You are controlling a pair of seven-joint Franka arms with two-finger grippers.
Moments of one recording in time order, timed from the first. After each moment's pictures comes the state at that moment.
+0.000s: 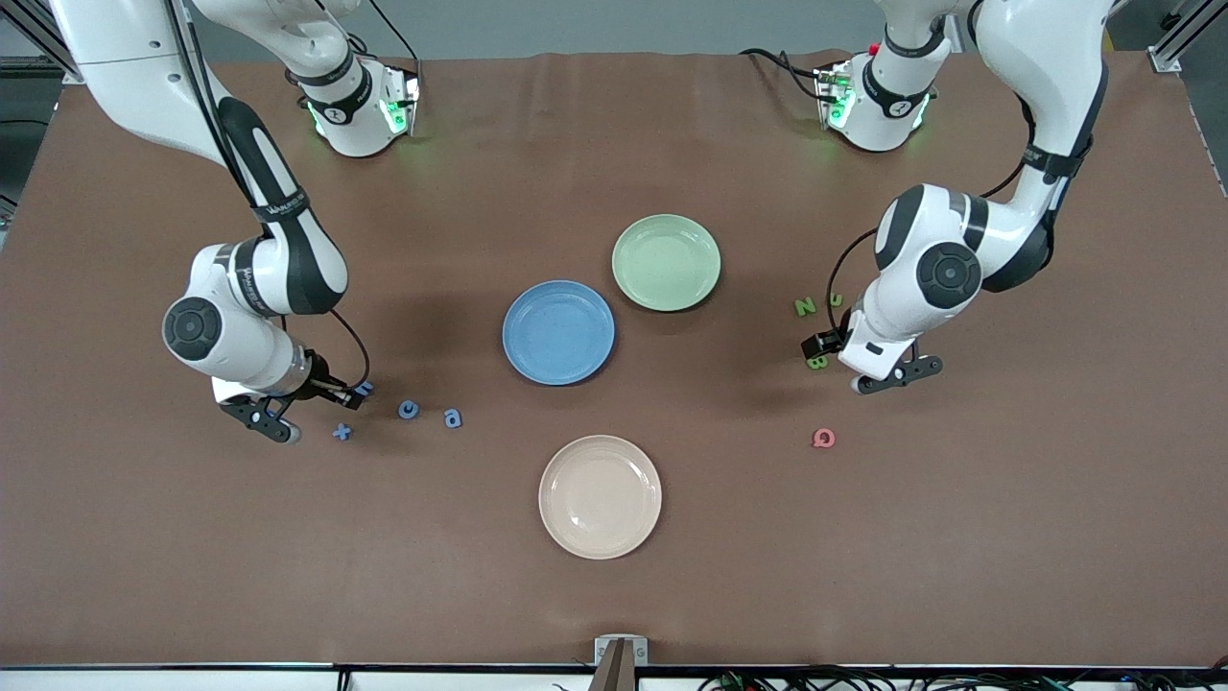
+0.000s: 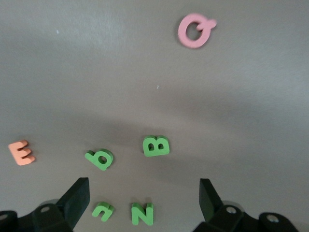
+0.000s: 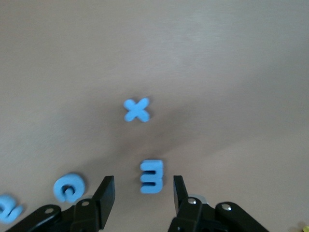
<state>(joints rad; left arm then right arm) -0.11 0.32 -0.20 -2.13 0.02 2.34 -0.60 0.08 0.44 0.02 -2.02 -0.01 2.41 0.65</state>
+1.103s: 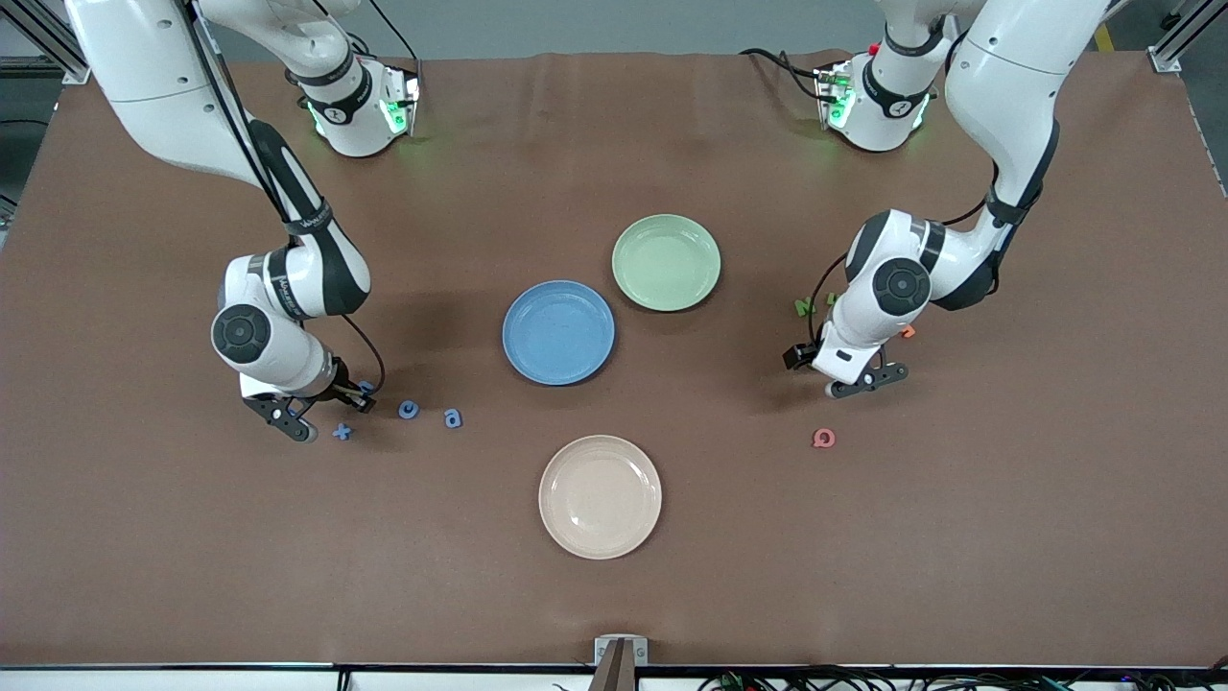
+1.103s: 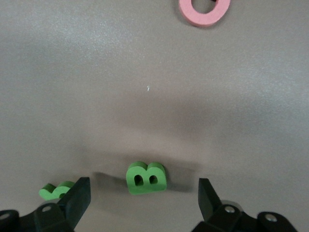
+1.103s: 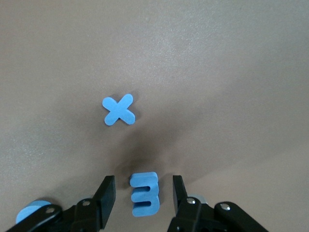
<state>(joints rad) -0.12 0.46 -0.20 -2.18 0.12 2.57 -0.69 0.10 0.51 0.02 -2.04 -0.08 2.50 0.76</state>
